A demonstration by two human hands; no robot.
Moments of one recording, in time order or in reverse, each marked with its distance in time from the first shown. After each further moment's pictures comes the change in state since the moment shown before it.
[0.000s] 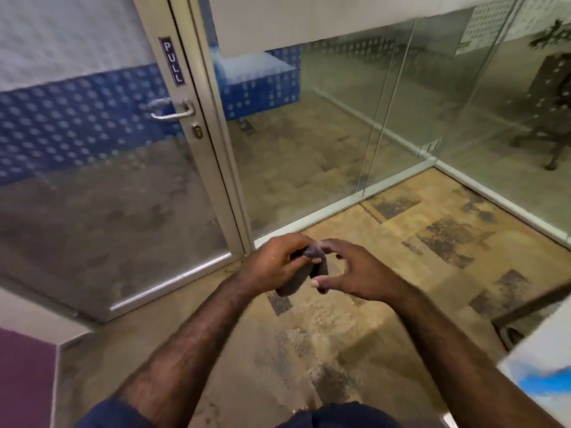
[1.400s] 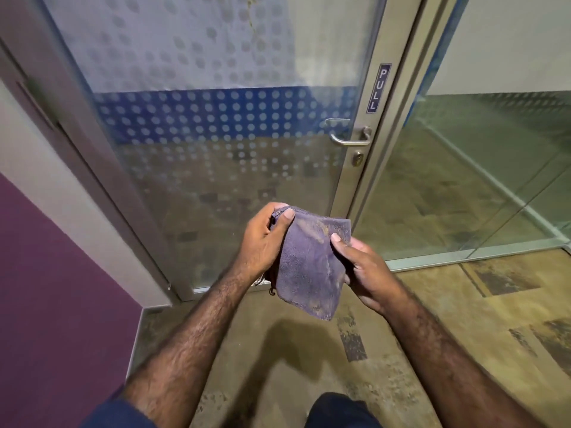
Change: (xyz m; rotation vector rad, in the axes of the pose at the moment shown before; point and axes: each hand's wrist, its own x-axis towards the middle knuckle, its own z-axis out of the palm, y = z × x) left_hand -0.158 -0.235 -0.313 -0.404 0.845 -0.277; right_hand 0.296 -0.233 0.242 0.976 -0.181 0.084
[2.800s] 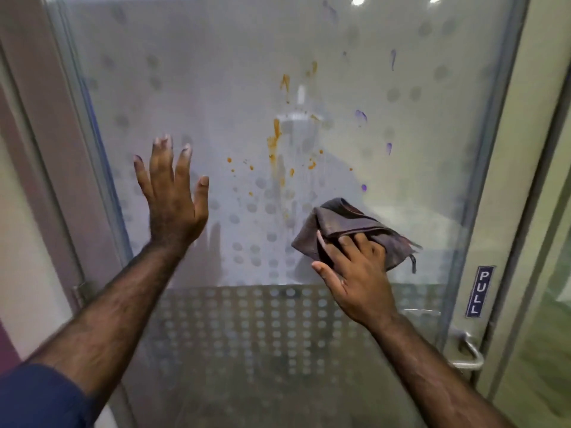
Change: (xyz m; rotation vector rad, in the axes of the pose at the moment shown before) left_hand 0.411 0.164 -0.287 1.221 0.906 0.883; right_hand 0.385 -0.230 0.102 -1.456 0.494 -1.307
